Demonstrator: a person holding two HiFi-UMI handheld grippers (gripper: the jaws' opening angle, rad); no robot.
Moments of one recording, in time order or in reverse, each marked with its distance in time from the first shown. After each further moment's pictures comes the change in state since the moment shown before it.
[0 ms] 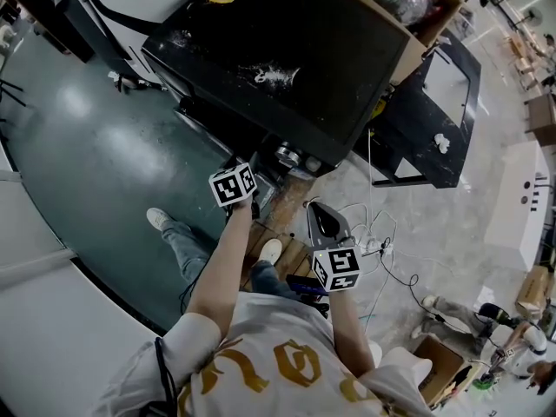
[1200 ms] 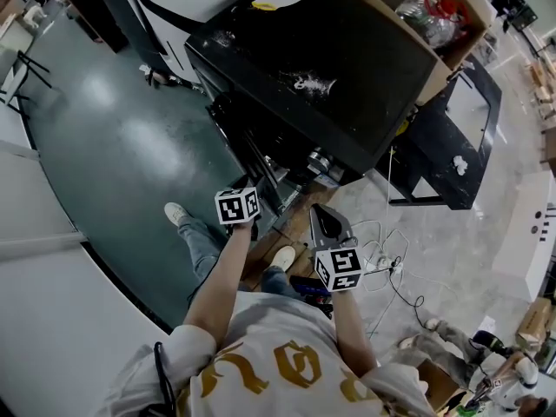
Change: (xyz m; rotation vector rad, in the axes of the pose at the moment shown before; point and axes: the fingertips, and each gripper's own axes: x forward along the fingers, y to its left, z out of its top) left arm -0.059 0.045 -0.030 0.076 0.060 -0.018; right arm 0.024 0.050 0.012 -0.040 -0.020 0.112
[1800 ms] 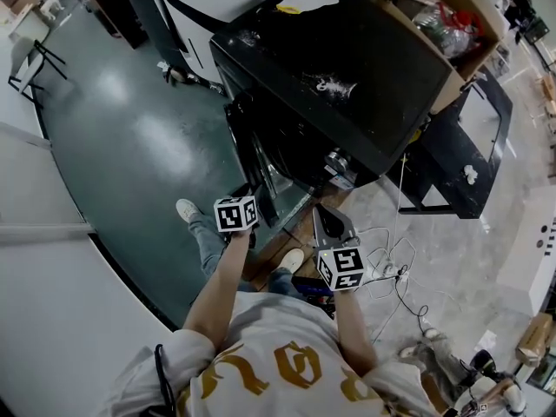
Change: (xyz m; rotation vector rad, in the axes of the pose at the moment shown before) left arm -0.043 0.040 -0.020 -0.007 0.002 0.042; right arm 0.009 0.034 0.004 -0.010 -0.017 0.055
